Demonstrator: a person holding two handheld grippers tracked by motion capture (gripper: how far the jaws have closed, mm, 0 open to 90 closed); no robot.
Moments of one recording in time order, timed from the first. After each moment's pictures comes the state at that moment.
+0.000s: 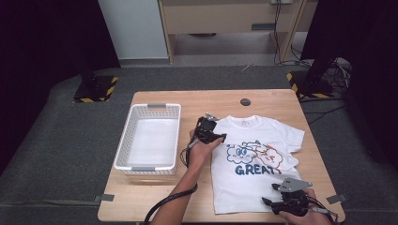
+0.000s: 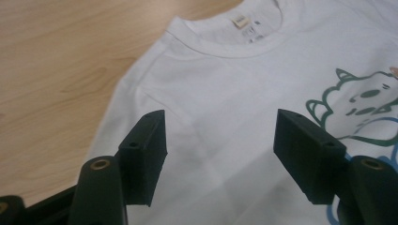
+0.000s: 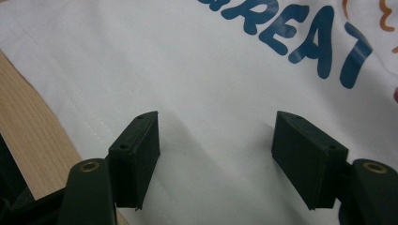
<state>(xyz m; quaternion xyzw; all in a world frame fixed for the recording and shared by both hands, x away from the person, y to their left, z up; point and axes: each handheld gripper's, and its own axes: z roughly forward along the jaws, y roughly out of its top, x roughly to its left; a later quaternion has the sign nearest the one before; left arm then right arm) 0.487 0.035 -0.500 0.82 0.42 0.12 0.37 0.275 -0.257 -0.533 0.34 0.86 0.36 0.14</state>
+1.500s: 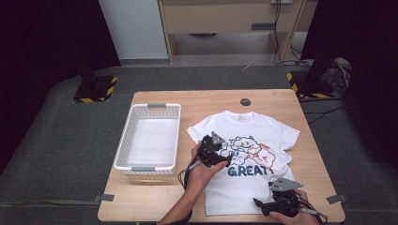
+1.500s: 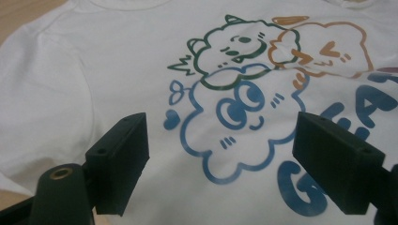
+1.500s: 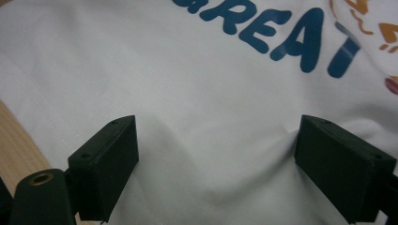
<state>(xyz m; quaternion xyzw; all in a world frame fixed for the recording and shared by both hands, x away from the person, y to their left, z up) 0.401 0.030 -0.495 0.84 0.37 0.14 0.37 0.274 -0.229 -0.537 0.38 0.84 0.36 0.14</state>
